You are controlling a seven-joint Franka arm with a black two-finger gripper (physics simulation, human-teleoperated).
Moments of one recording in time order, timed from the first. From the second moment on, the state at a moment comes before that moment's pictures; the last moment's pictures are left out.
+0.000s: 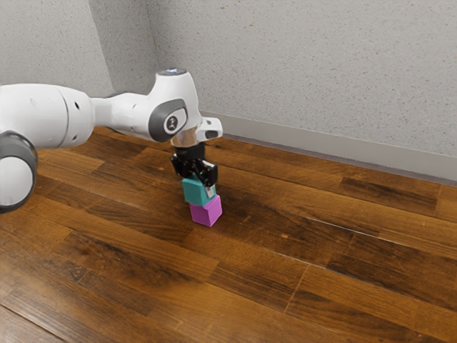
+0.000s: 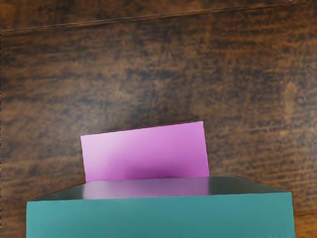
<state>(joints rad) 0.15 0.59 -0.23 -1.49 0.09 2.07 0.04</state>
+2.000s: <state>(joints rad) 0.14 0.61 -0.22 -1.47 0.07 2.07 0.07</state>
